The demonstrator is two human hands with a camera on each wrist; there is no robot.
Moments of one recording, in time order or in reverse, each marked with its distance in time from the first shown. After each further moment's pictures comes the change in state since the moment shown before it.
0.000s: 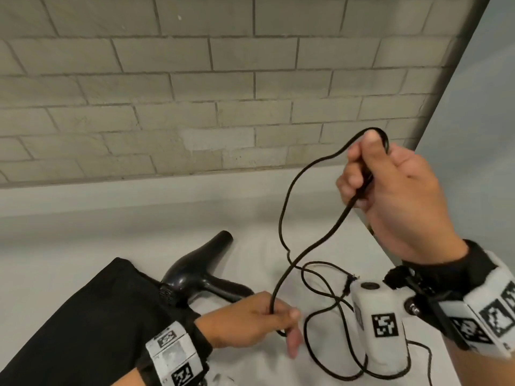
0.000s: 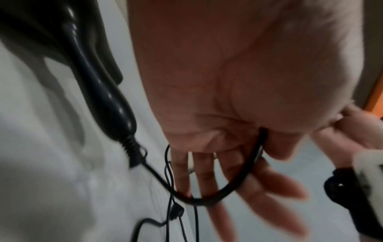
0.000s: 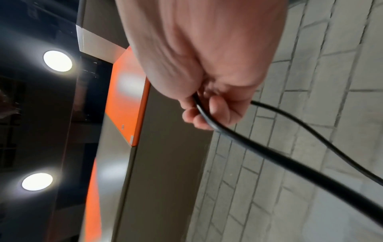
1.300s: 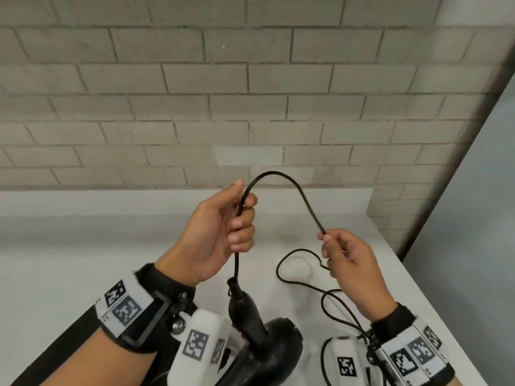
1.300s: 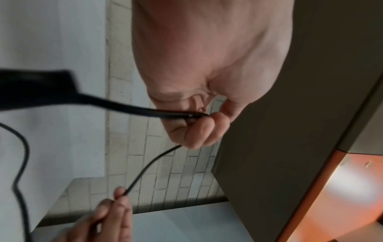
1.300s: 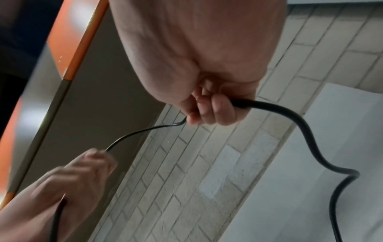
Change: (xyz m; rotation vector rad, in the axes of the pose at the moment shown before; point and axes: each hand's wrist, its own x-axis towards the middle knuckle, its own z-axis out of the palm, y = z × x) left_hand -0.041 0.116 -0.086 -0.681 0.633 0.211; right_hand -0.004 0.139 0.002 -0.391 0.007 0.094
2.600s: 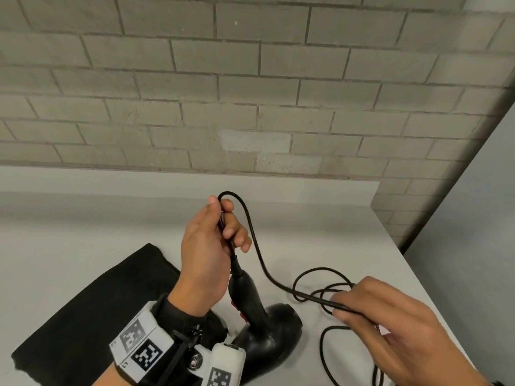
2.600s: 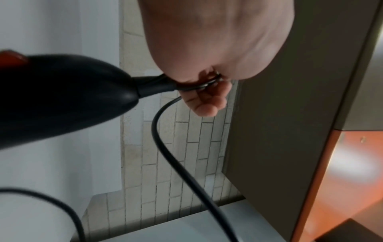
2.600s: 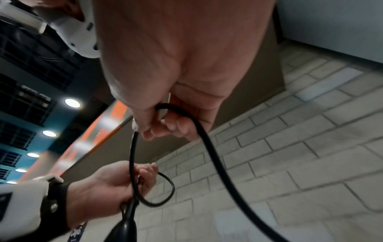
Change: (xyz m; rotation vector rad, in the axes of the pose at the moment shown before) left_hand -0.022 -0.053 -0.008 -0.105 0.387 0.385; right_hand -0.084 -0.051 -0.040 -0.463 -0.297 -0.699
